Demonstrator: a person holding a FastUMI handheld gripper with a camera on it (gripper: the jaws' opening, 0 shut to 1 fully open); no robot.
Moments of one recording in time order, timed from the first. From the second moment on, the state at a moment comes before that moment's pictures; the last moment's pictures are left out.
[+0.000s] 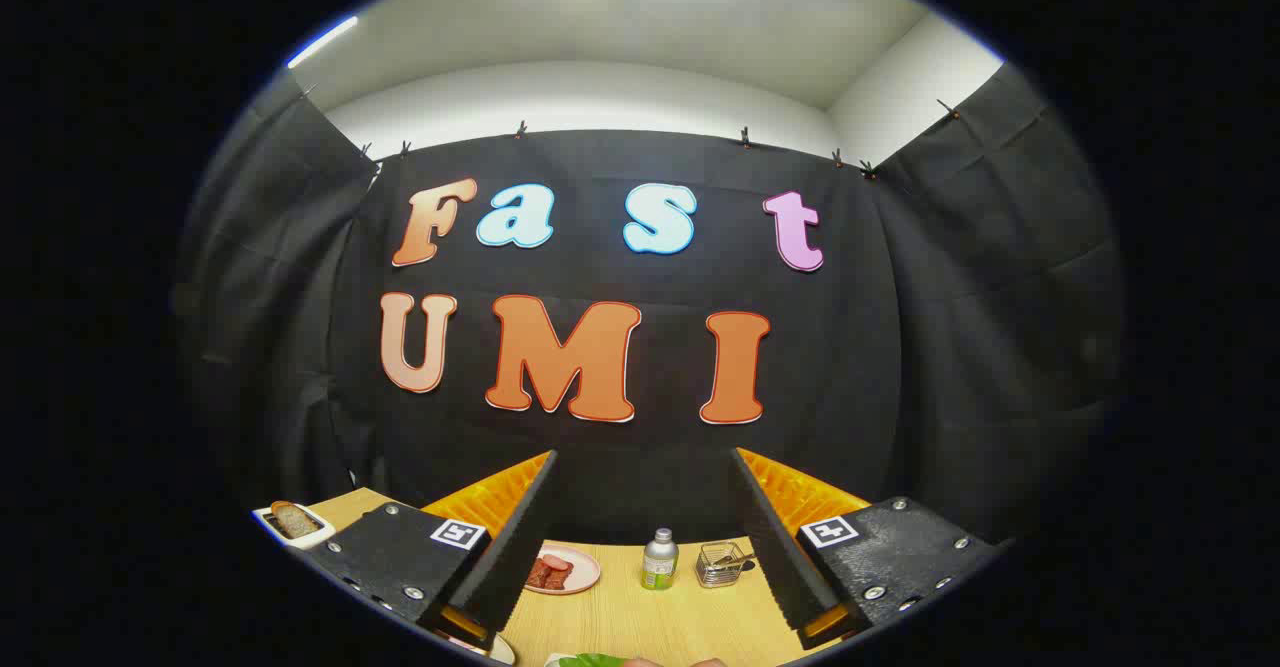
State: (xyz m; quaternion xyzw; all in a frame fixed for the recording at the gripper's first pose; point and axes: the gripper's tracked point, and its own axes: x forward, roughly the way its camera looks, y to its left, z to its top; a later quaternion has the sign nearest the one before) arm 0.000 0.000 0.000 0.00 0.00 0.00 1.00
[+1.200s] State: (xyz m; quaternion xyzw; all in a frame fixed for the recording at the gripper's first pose) arm 0.001 -0.004 -0.100 -0.01 0.13 0.01 0.99
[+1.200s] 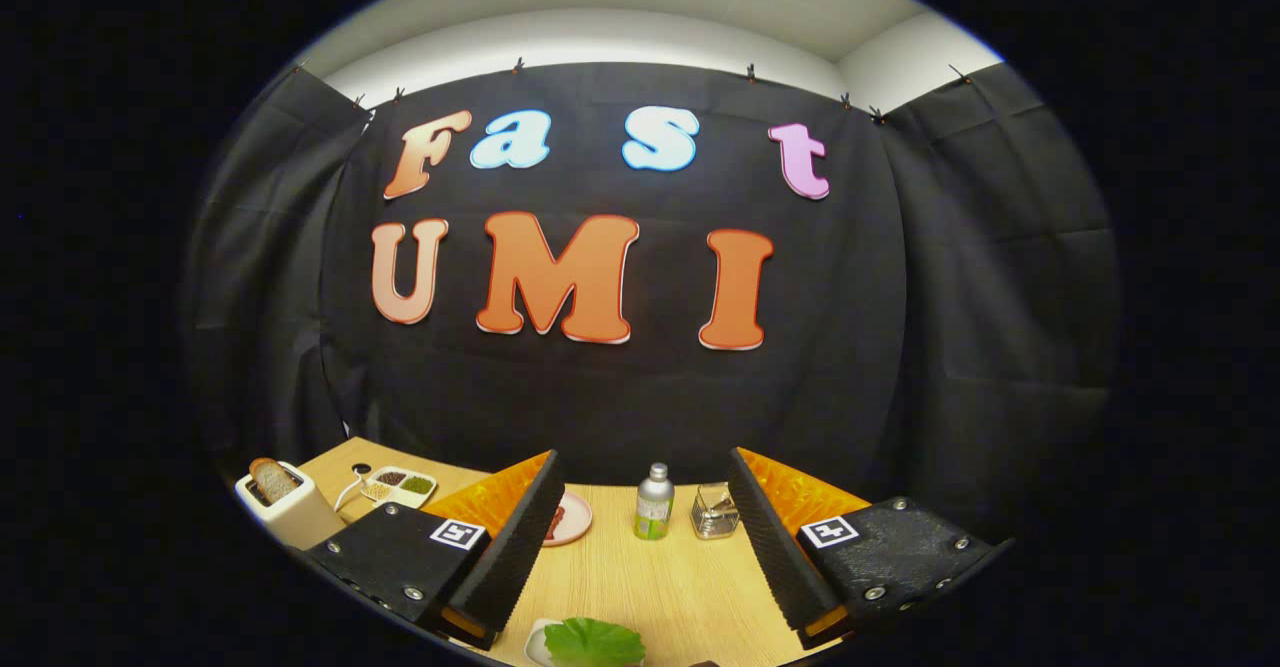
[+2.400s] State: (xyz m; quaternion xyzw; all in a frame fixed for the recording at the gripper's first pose) arm -0.109 0.057 -0.388 0.02 0.56 0.09 0.82
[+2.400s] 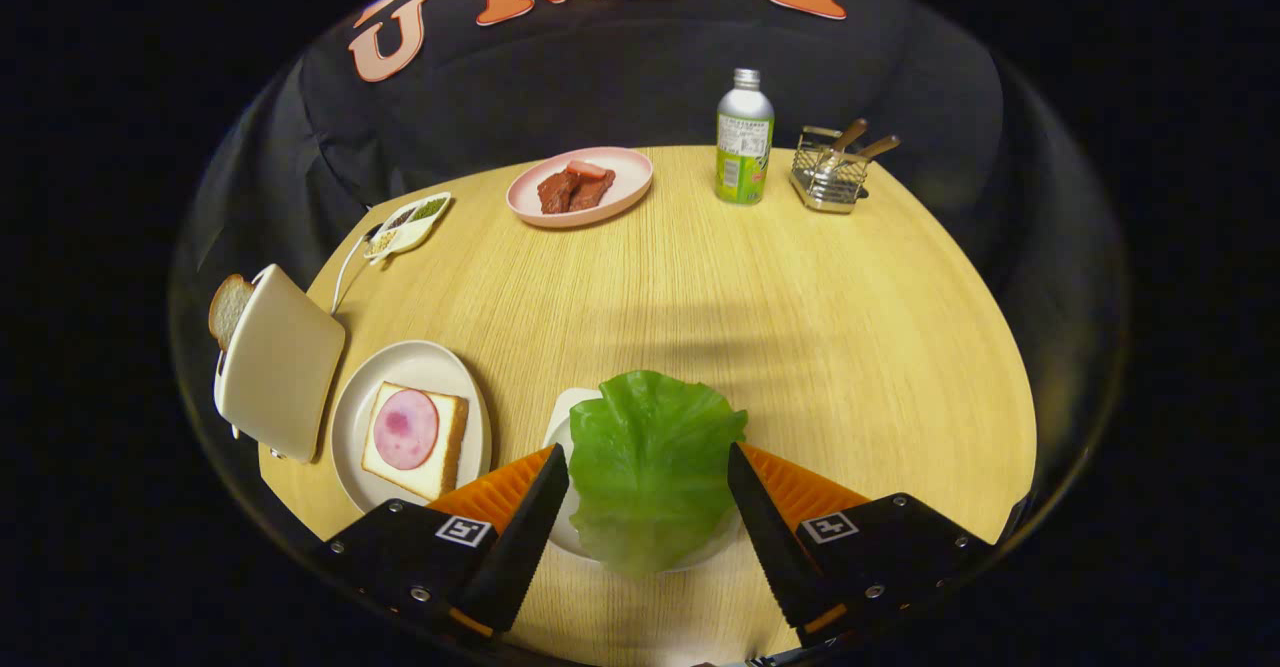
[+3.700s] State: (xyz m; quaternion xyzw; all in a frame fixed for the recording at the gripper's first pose) arm -0.117 0.078 -0.426 0.03 0.61 0.05 0.79
